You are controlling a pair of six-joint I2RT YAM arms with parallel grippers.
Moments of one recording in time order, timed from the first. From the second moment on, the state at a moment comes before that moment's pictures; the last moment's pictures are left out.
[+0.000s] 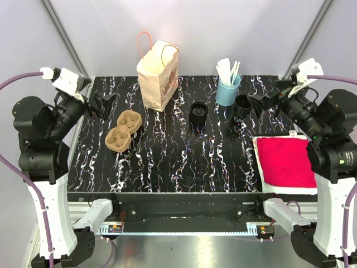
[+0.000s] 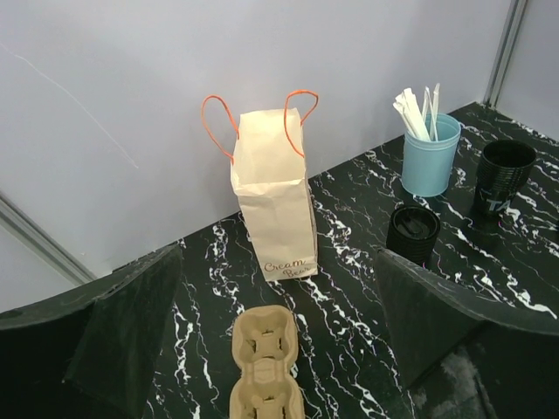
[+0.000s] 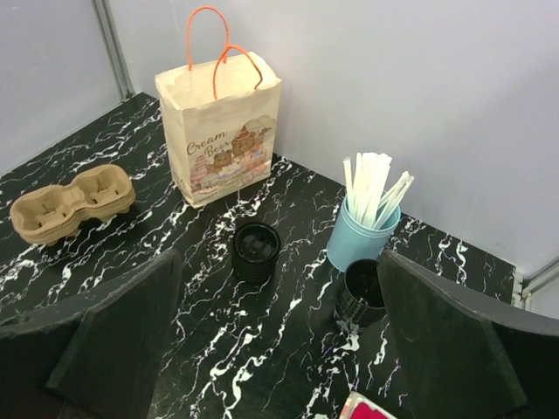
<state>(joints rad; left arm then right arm) 0.05 0.91 1.62 -0.66 0.52 0.15 0.14 0.97 1.70 -0.75 -0.38 -0.12</state>
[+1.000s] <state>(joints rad) 0.04 1.01 1.20 -0.55 0.46 0.30 0.14 1.14 1.55 -0.62 -0.09 -0.17</state>
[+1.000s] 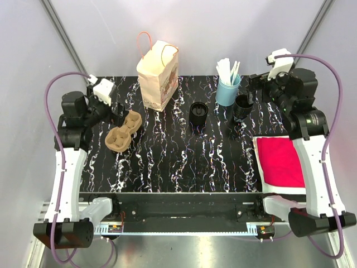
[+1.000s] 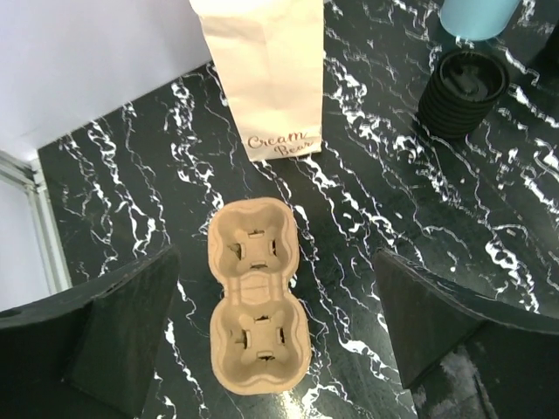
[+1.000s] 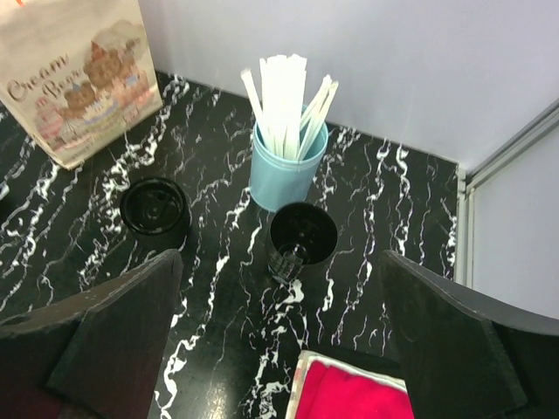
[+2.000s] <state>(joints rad) 0.04 0.93 0.89 -0.41 0.58 0.36 0.14 1.53 1.65 -0.69 -0.03 -0.18</state>
